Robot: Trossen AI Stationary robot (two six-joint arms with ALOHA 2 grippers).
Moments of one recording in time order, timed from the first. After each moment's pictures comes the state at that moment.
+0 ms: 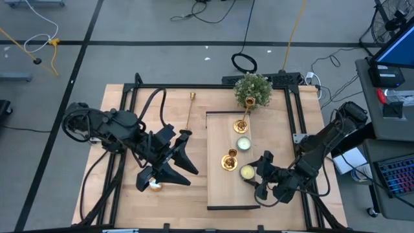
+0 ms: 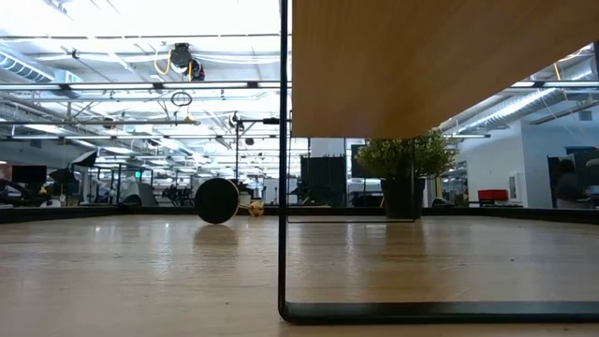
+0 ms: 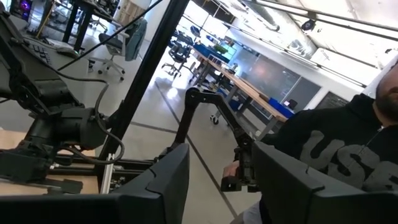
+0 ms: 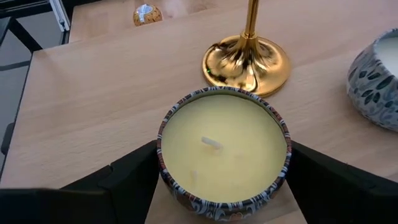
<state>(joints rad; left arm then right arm) -0.42 1.51 1.87 -0.31 0.16 -0.53 0.79 1.32 0.90 -0.51 0.70 0.90</state>
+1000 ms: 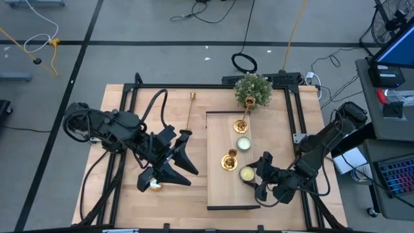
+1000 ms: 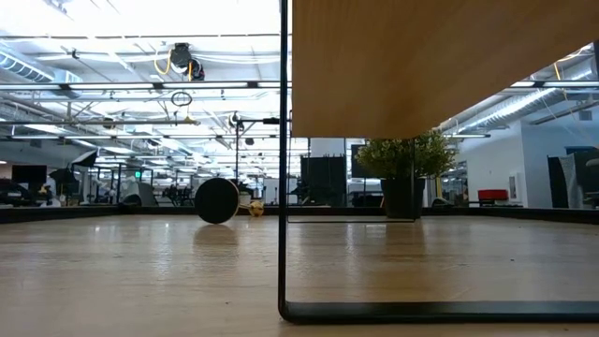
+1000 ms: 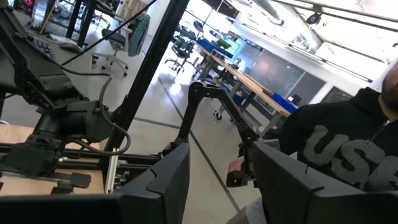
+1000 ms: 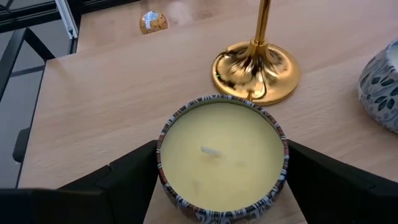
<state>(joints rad) -0.41 1.51 1.87 -0.34 0.15 -0.52 0.79 1.32 0.90 -0.45 0.73 0.87</state>
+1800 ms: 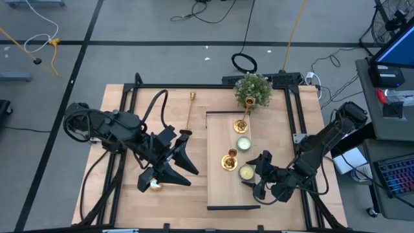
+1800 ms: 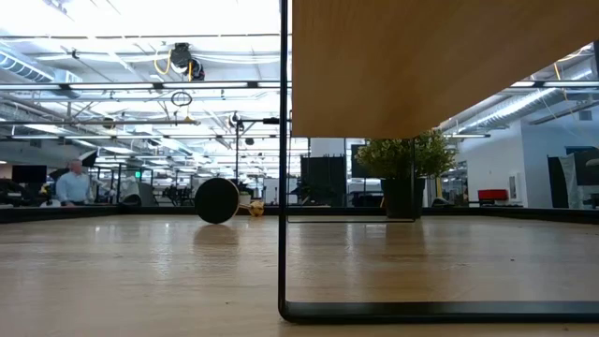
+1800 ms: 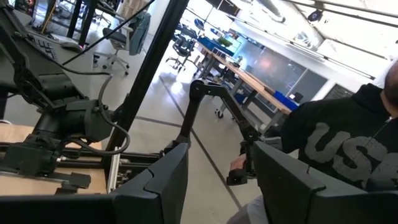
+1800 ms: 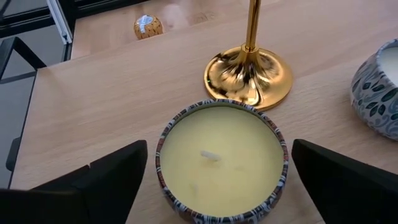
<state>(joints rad) -0.42 1.51 1.87 -0.35 0.15 -0.51 0.77 1.32 0.90 -0.45 0.73 0.87</state>
